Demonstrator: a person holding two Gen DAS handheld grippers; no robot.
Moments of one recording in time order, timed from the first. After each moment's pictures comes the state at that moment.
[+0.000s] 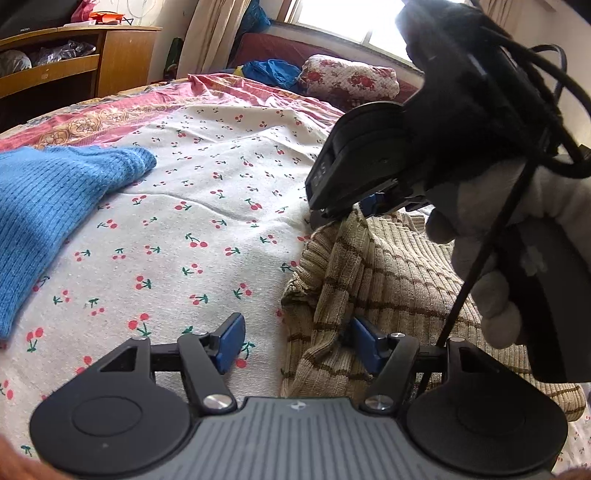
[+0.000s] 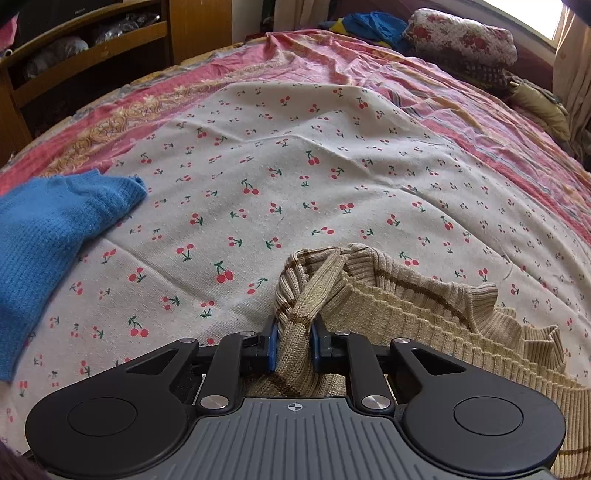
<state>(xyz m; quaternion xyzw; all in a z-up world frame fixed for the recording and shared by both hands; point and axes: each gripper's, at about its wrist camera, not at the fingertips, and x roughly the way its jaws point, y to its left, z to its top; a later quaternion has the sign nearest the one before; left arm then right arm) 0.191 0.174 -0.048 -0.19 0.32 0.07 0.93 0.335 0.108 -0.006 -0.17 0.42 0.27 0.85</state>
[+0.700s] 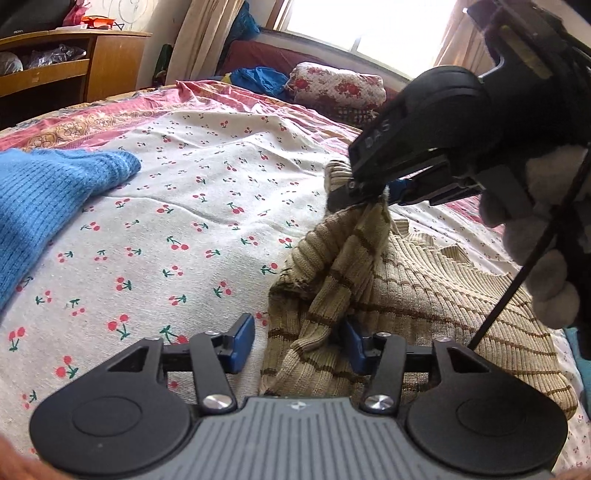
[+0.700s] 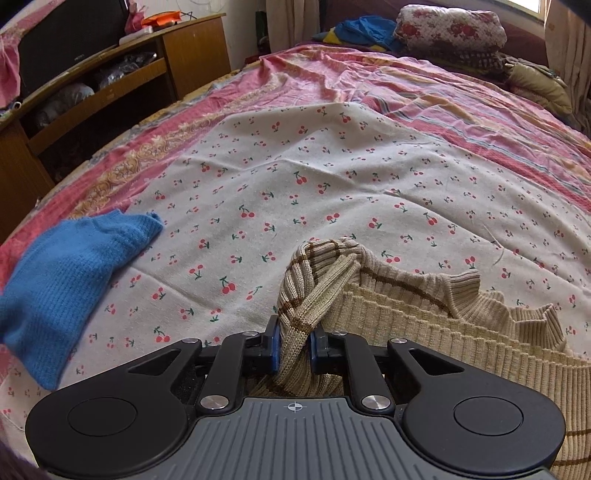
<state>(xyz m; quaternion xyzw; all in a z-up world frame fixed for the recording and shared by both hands) 0.188 0.168 -0.050 -0.20 0.30 0.05 0.93 0.336 0.065 0.023 -0.10 0.42 0.30 0.85</state>
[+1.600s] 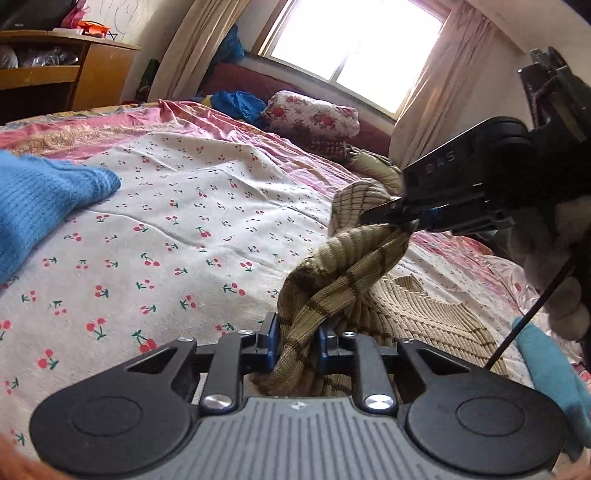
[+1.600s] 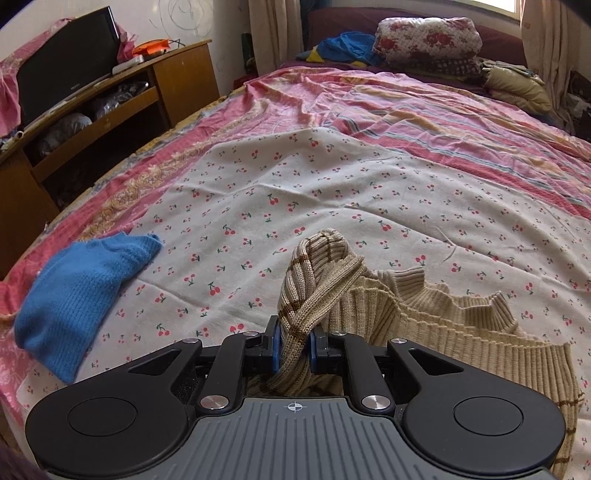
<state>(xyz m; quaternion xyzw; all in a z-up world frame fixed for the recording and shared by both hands) 0.164 0.159 -0.034 -0.23 0.24 0.01 0.94 0.318 0.008 0.062 -0.07 0.40 0.29 0.86</state>
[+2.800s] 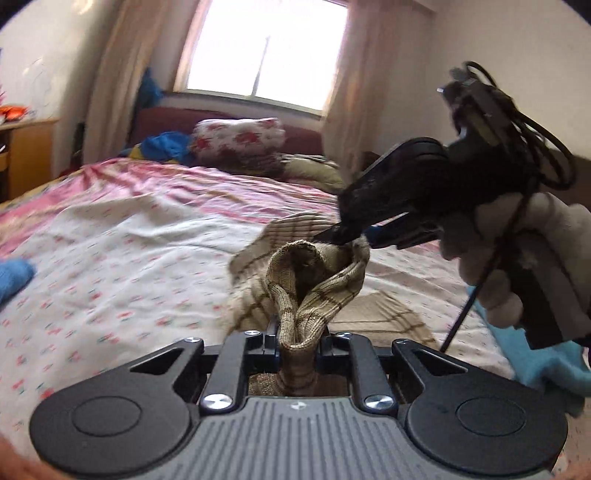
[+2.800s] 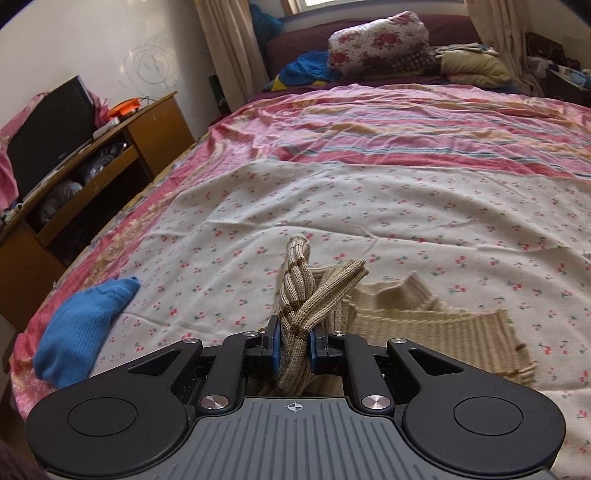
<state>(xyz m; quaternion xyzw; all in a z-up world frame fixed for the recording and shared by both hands) 0.177 0.036 0.022 -0.10 0.21 -0.06 0.97 0.346 -0.124 0.067 0.03 0.40 0.28 0.87</state>
